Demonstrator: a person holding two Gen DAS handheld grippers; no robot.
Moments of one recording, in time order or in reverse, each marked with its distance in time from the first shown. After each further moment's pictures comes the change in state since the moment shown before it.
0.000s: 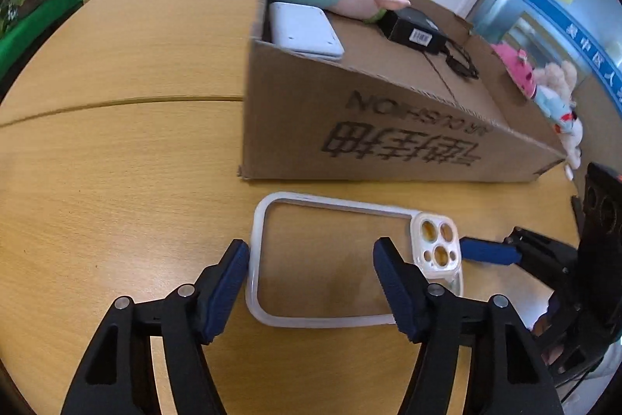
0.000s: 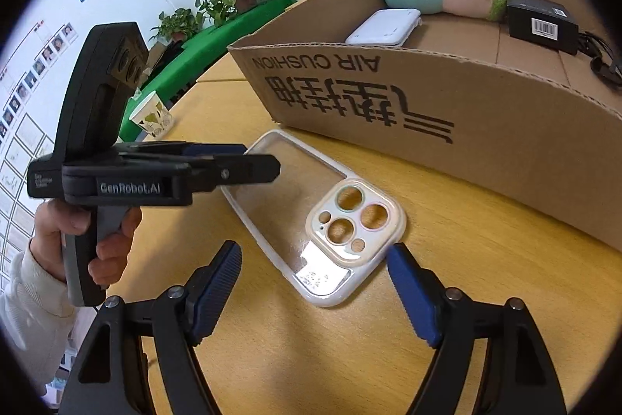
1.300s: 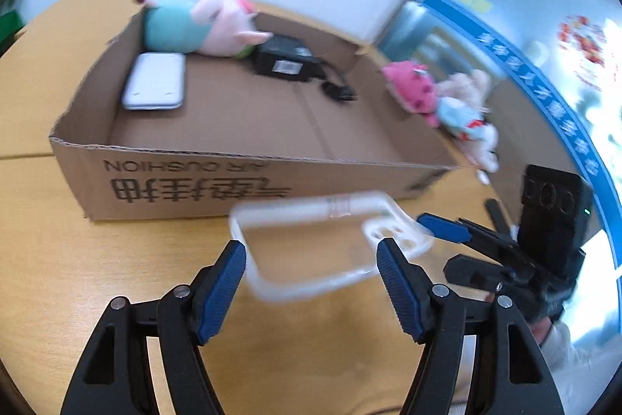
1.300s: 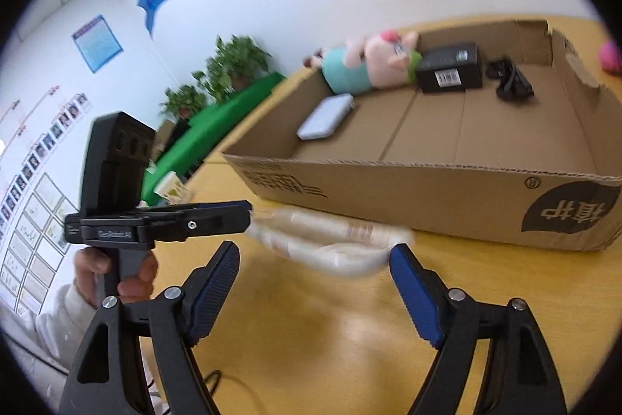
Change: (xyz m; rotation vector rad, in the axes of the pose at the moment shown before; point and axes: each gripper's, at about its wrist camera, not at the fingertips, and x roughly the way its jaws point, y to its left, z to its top) left arm -0.034 -0.081 0.006 0.081 -0.118 -0.334; right arm -0.126 -0.062 -0.026 0.090 -0.277 0.068
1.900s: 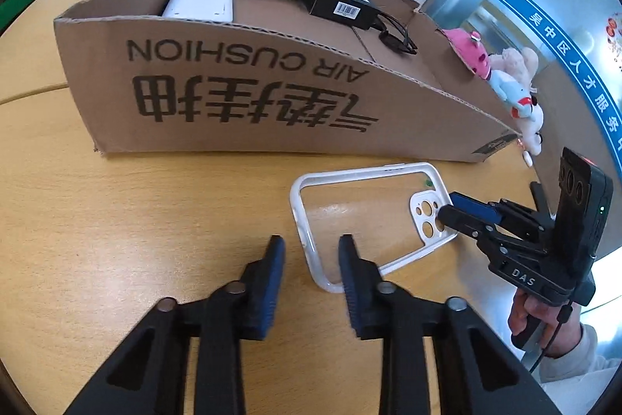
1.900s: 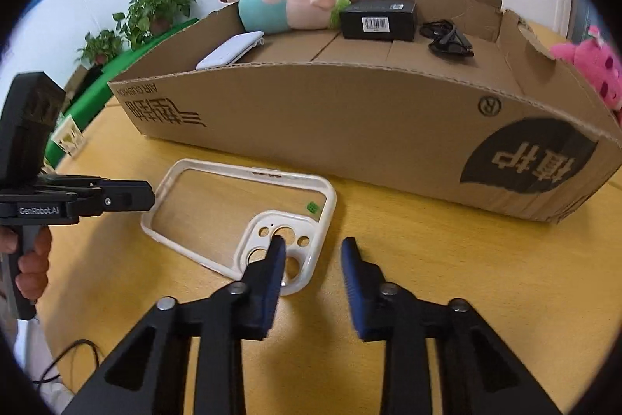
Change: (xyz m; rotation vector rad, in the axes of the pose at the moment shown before) left arm 0.046 0.033 -0.017 -0.086 0.138 0.161; right arm 0.049 -0.027 -0.015 -0.079 0.190 -0.410
